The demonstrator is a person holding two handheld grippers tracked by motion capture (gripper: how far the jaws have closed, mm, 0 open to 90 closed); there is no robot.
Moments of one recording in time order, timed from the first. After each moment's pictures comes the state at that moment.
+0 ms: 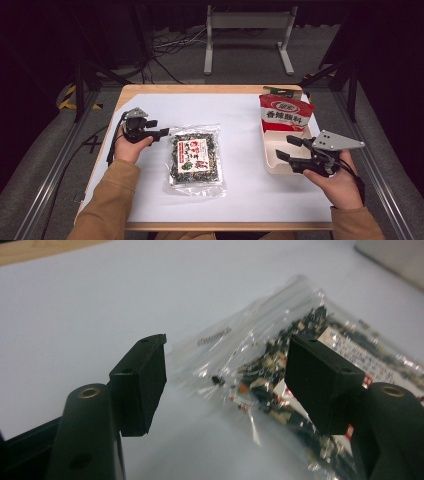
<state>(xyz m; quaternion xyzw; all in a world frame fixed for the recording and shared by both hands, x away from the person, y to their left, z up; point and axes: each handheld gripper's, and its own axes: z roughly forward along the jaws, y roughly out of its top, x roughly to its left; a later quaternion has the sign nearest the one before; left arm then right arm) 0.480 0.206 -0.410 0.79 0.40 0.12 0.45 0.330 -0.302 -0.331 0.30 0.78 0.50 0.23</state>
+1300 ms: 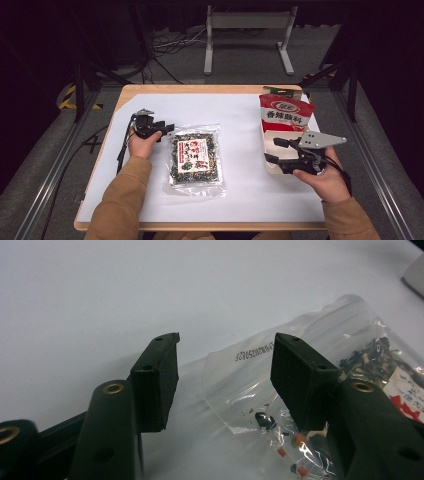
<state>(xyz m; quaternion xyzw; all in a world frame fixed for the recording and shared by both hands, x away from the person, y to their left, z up) 0.517 0.198 -0.457 0.74 0.47 0.07 0.47 0.347 -0.284 -0.346 0.26 0.80 0.50 0.18</state>
